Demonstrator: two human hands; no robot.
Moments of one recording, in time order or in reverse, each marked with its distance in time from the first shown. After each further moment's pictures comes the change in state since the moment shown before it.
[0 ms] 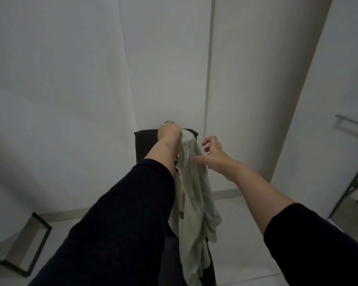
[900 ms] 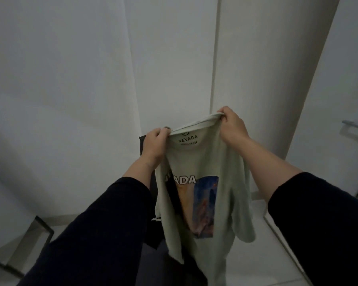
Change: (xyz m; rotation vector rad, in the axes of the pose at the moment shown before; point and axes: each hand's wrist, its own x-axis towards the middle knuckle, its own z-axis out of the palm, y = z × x) left_hand 0.027 -0.033 -0.060 0.015 -0.120 0.434; right_hand 0.042 -0.051 -0.034 -0.280 0.487 -0.238
